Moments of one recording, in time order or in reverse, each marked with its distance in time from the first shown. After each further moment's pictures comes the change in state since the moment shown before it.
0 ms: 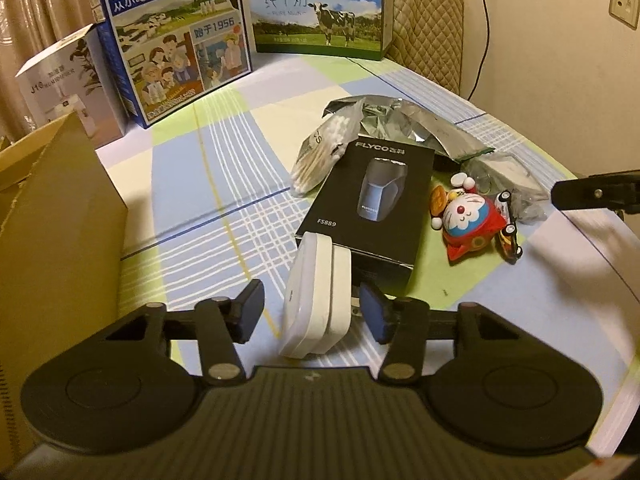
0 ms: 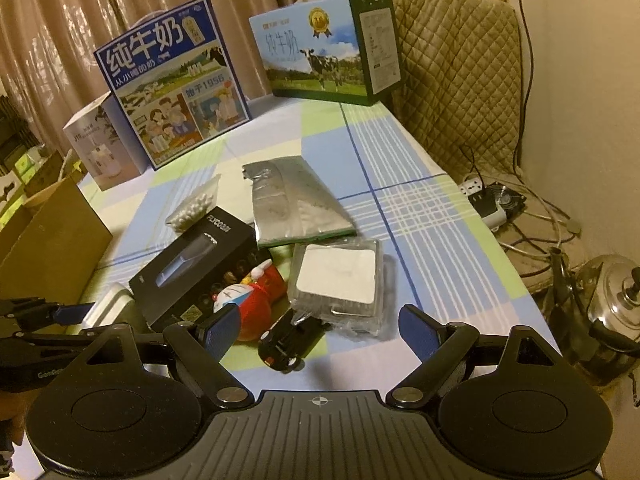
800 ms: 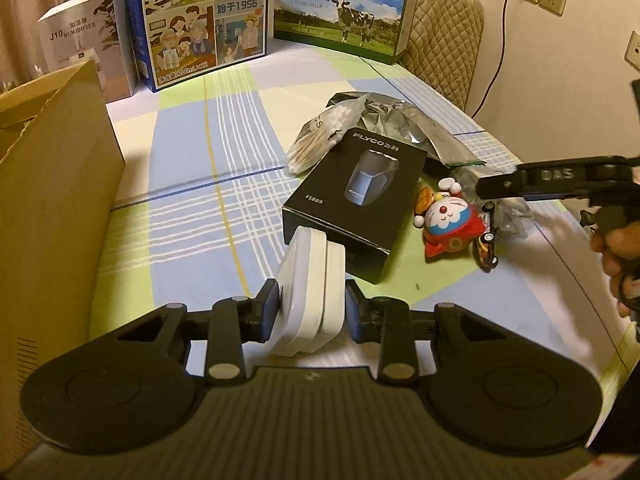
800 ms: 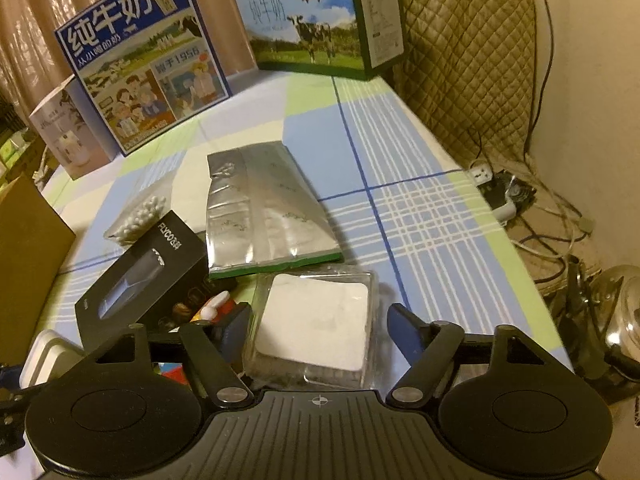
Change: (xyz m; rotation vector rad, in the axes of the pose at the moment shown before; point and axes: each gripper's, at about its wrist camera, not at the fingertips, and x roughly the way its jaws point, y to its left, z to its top) left arm -0.013 -0.001 -0.012 -0.160 0.013 -0.042; right arm 0.071 -0.018 0.031 0.004 0.097 -0.001
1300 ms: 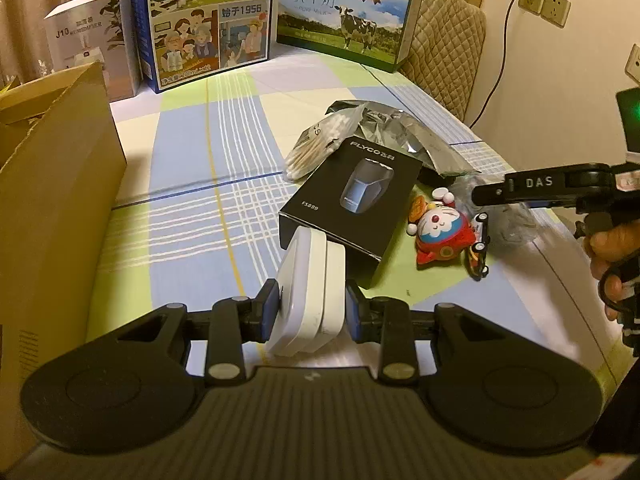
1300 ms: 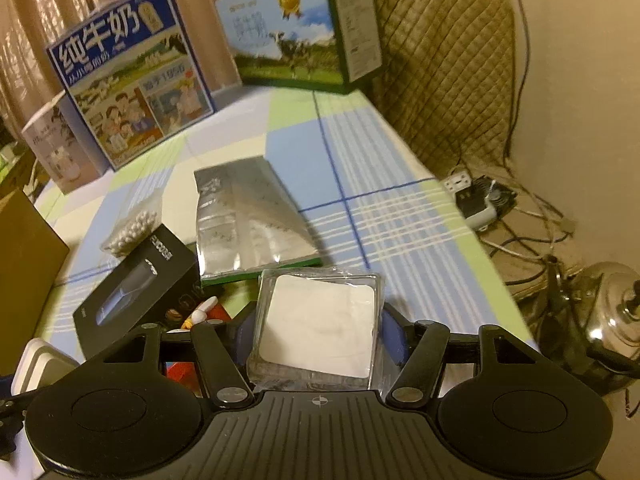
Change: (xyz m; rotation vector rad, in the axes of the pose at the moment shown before) left arm -0.009 -0.002 0.001 -0.029 -0.012 -0.006; right arm -0.036 -0.004 -0.010 0.030 -0.074 -0.059
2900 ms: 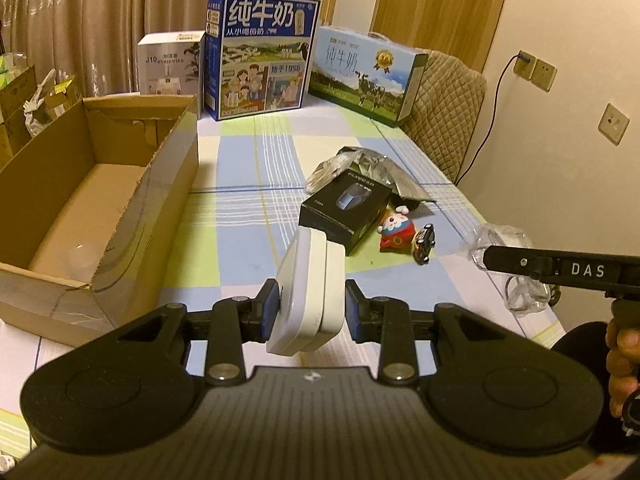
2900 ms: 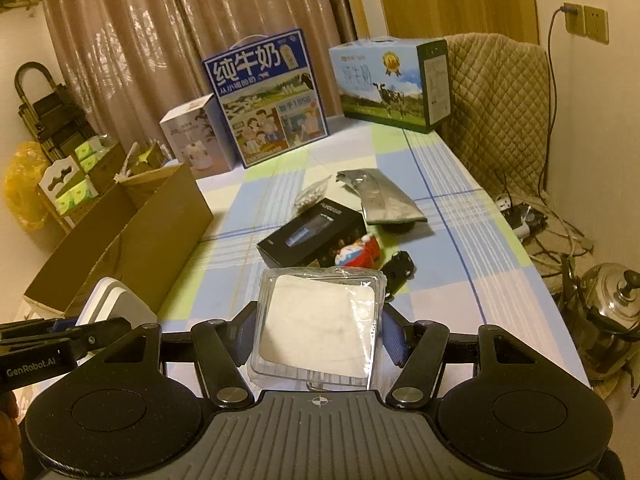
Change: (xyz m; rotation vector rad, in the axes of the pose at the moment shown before) left arm -0.166 -0.009 -0.059 -0.123 -0.138 0.032; right arm -0.175 0.088 -0.078 -0.108 -0.077 0.167
